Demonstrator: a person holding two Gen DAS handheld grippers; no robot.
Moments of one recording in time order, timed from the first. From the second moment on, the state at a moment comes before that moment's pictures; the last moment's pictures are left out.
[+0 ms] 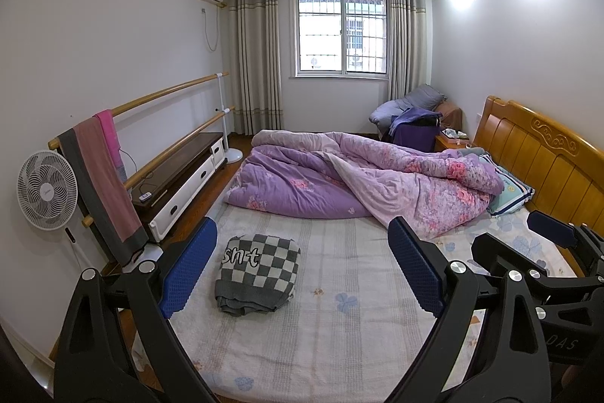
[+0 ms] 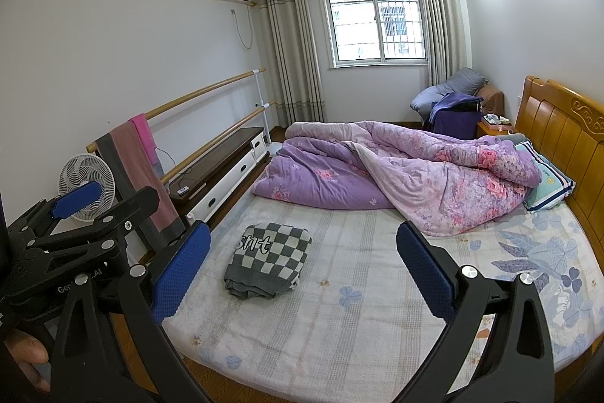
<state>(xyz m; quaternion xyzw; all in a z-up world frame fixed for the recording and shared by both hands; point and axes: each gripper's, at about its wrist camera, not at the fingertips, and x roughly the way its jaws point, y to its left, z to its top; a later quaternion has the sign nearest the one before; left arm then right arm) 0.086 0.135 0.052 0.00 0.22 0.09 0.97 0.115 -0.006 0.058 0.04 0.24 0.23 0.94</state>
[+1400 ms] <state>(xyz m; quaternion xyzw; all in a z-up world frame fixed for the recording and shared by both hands) 0.094 0.162 0.031 0.00 0.23 0.07 0.97 0.118 0.019 0.046 0.04 0.26 0.22 0.94</state>
